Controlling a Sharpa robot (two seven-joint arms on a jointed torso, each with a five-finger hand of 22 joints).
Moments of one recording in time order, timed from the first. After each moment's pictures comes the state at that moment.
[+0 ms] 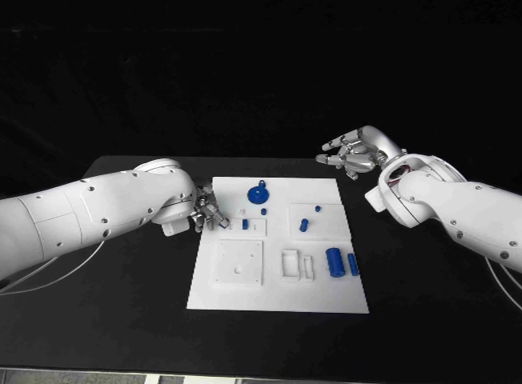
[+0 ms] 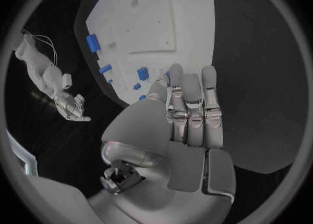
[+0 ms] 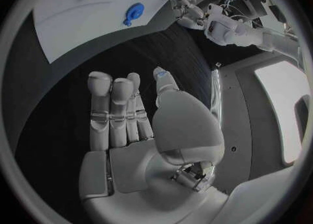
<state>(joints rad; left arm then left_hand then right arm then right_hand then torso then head) 1.40 -0.57 -0.23 1.18 -0.89 0.09 -0.55 1.39 0.19 -0.17 -0.08 0.34 1.16 0.06 0.09 0.08 1.47 -0.03 0.37 0.22 1.34 -0.10 1.14 0.29 0.01 1.27 -0.11 0.16 1.31 1.11 -0.78 0.21 1.34 -1.10 -0.44 -0.04 1.28 -0.06 -0.13 0.05 0.49 1.03 0.10 0.06 0.06 1.19 -0.01 0.80 0.56 1.41 -0.08 0.92 0.80 0.09 1.47 -0.09 0.56 1.31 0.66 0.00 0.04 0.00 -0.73</state>
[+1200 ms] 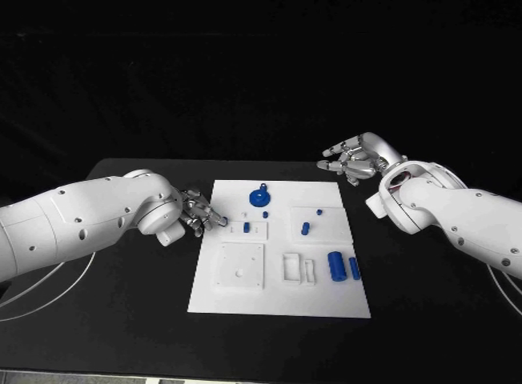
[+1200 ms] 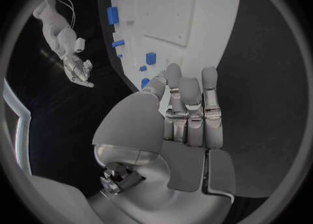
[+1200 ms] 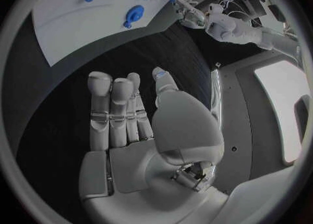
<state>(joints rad) 1.38 -0.67 -0.24 1.22 -0.58 -0.05 -0.45 1.31 0.05 0.16 -0.05 0.22 1.19 0.08 0.08 0.22 1.48 -0.04 0.47 0.19 1.37 -0.12 1.15 0.34 0.01 1.24 -0.13 0.29 1.31 1.10 -0.78 0.21 1.34 -1.09 -0.44 -0.03 1.29 -0.05 -0.12 0.03 0.49 1.03 0.10 0.06 0.06 1.19 -0.01 0.80 0.56 1.41 -0.08 0.92 0.80 0.09 1.47 -0.09 0.56 1.31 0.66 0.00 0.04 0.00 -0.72</state>
